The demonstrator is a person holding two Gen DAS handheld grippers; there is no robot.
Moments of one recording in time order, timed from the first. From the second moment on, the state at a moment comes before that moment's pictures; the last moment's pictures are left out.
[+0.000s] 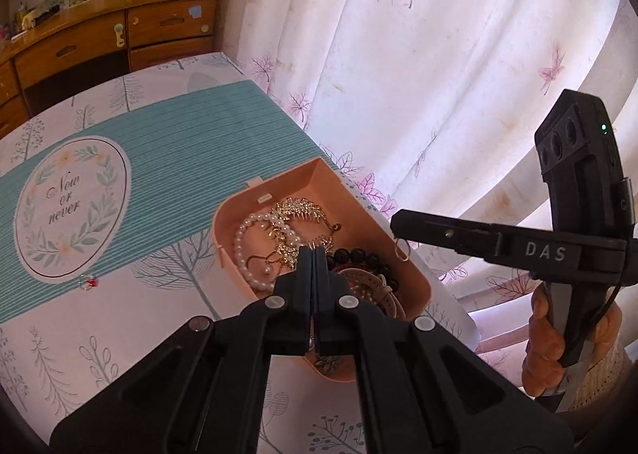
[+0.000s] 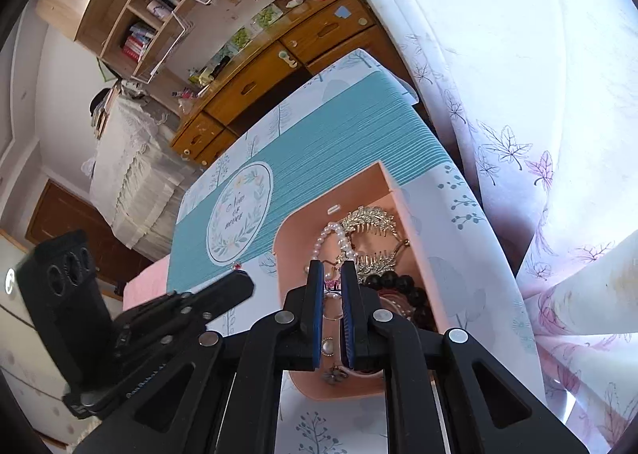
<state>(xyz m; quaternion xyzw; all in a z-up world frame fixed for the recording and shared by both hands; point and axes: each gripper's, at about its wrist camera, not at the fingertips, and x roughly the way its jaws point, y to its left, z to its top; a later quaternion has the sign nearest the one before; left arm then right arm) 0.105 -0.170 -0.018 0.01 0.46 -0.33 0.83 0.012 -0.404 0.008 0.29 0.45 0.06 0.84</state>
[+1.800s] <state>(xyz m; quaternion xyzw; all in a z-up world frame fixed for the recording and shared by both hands) 0.095 0.044 -0.066 -0.05 0.53 -0.06 0.84 0.153 -0.134 -0.073 -0.07 0.53 0.25 0.81</state>
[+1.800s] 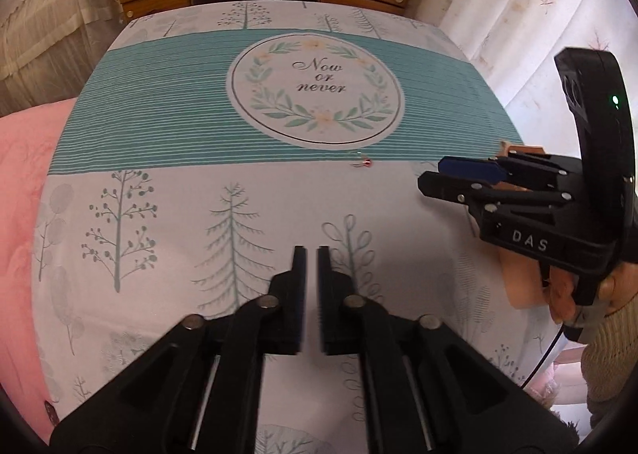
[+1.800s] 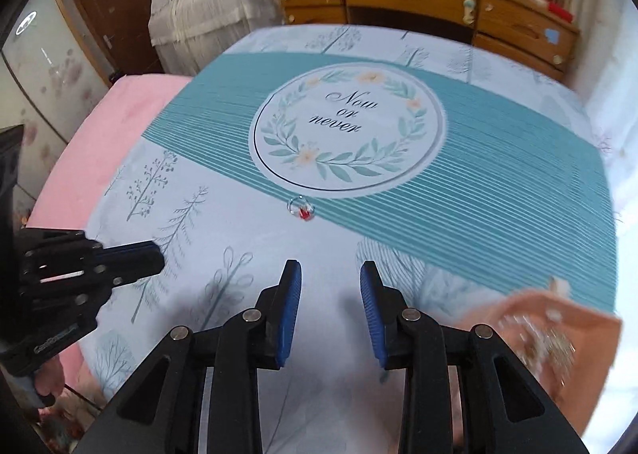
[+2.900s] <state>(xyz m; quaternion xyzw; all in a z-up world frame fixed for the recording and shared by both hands) 0.113 0.066 -0.046 -0.08 0.48 -0.03 0.87 0.151 -0.142 -0.042 -0.05 0.48 0.26 0.83</state>
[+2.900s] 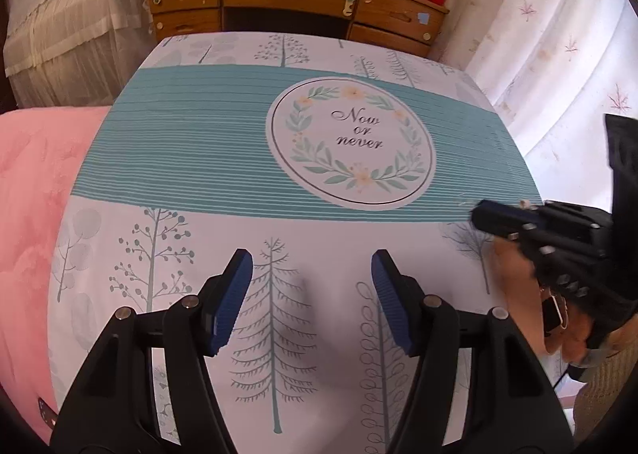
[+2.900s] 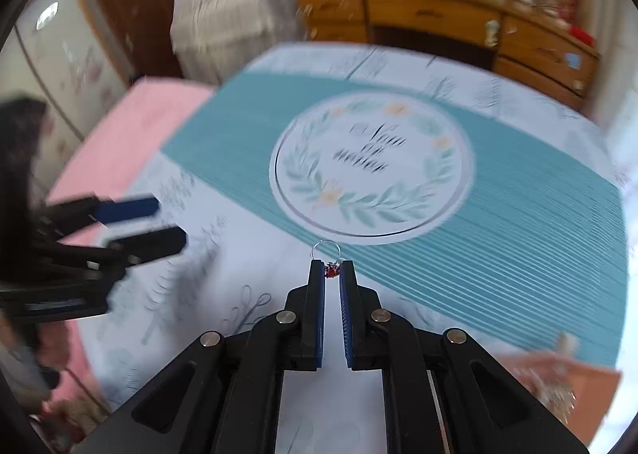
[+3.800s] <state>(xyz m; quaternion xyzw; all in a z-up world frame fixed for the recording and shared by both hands) 0.089 -0.133 0.025 0.03 0.41 -0.20 0.89 0.027 -0.365 0.008 0.15 0.46 0.04 0.87</state>
